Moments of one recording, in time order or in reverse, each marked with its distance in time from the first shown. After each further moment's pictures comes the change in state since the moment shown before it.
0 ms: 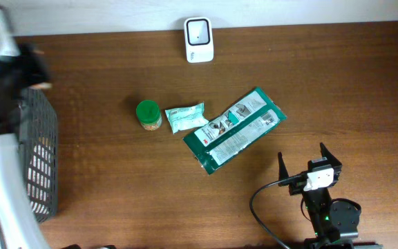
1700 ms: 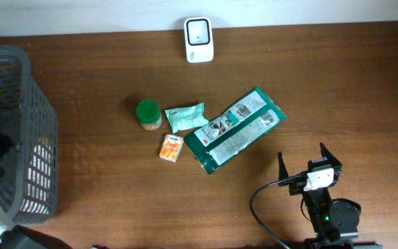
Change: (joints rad) left arm 0.596 0.001 -0.668 0.311 0.093 -0.062; right arm 0.000 0.000 0.000 0.000 0.000 0.001
